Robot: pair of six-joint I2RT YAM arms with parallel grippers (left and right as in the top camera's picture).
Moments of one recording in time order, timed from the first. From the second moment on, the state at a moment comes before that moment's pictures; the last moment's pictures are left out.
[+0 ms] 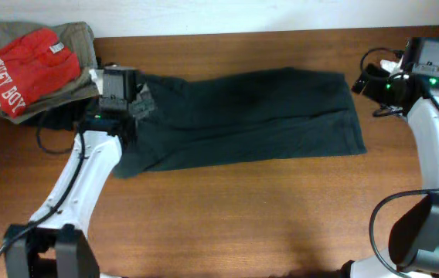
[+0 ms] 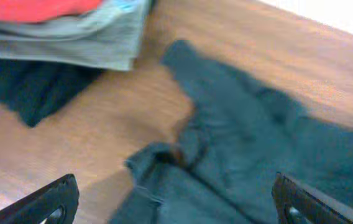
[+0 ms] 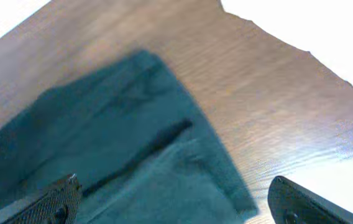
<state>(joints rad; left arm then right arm) -0.13 1.63 1.23 -0.45 -0.31 -0.42 -0.25 1.73 1.51 -0.78 -0.06 0.31</state>
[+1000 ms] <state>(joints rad) -0.11 1.99 1.24 -0.22 0.14 -0.49 -0.06 1.88 1.48 -0.89 -0.29 0.25</state>
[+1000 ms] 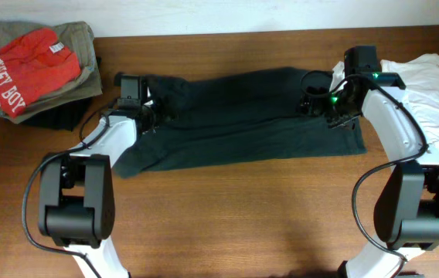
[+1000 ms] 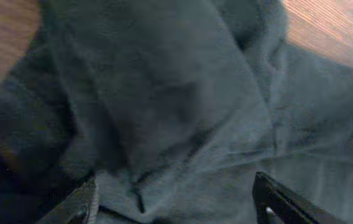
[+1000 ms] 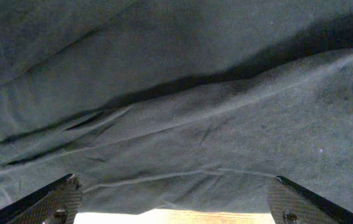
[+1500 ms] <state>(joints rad) -0.09 2.02 1.24 -0.21 0.13 -0.54 -0.06 1.88 1.48 -0.91 -0.27 0.25</state>
